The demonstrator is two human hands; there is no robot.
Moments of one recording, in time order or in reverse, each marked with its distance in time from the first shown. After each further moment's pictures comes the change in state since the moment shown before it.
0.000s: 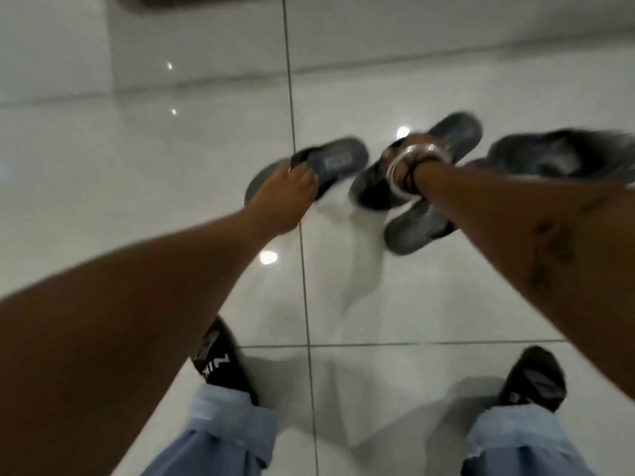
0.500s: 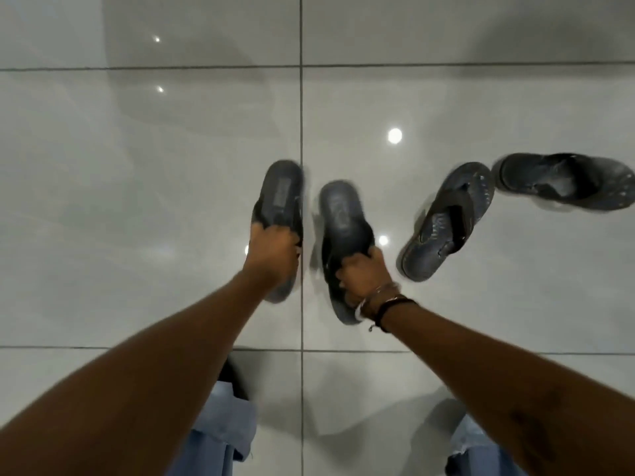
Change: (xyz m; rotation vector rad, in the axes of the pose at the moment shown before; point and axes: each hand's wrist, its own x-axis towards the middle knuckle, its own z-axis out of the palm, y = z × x) left_hand -0.039 0.037 0.055 -0.675 0.044 -0.404; right_hand -0.097 -0.084 0.111 0.078 -0.180 -0.315
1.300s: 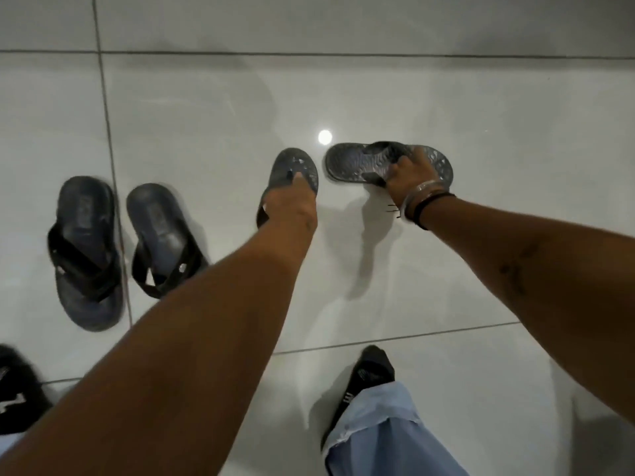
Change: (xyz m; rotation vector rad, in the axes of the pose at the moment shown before) left_hand 0.135 0.355 0.020 -1.264 0.032 -0.833; right_hand -0.076 0.399 -0.082 -0.690 0.066 0.215
